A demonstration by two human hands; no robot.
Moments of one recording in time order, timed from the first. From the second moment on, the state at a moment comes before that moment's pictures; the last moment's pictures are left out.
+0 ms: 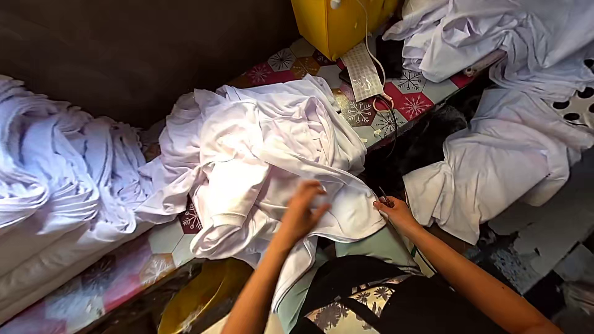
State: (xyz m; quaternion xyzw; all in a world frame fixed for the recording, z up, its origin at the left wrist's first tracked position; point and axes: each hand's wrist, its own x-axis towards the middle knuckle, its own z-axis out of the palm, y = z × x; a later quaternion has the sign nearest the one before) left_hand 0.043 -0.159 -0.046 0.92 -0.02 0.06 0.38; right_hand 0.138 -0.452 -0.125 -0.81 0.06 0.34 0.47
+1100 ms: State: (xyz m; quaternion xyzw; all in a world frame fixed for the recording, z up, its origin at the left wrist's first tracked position) left_hand -0.036 -0.213 -0.037 0.57 0.35 0.10 0.74; right_hand 0.400 -0.389 -0.043 -0.95 -0.07 0.01 0.30
